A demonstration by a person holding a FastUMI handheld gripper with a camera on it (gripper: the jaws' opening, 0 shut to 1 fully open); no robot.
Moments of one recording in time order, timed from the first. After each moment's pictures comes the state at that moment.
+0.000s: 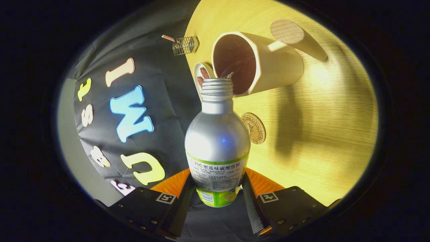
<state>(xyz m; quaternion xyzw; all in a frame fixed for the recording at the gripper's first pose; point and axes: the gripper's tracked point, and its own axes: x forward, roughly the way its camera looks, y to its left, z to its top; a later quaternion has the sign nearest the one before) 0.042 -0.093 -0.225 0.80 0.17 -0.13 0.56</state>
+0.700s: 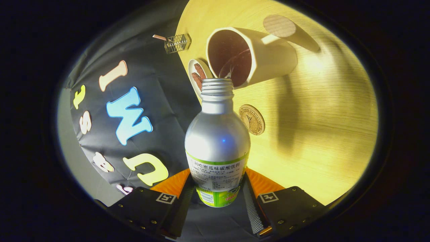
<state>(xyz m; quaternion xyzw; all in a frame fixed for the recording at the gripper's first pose) 0.048 -0.086 -0.216 0.82 0.19 -0.12 0.52</state>
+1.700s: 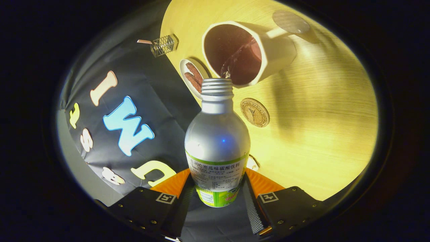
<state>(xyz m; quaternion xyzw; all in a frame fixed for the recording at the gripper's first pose) 0.058 -0.094 -0.193 0.86 0.19 -0.12 0.45</state>
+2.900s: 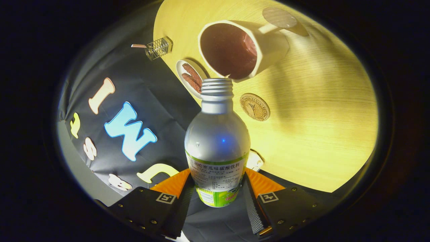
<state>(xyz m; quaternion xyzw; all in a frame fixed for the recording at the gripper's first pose) 0.062 -0.097 -0.184 0.87 0.19 -0.13 0.44</state>
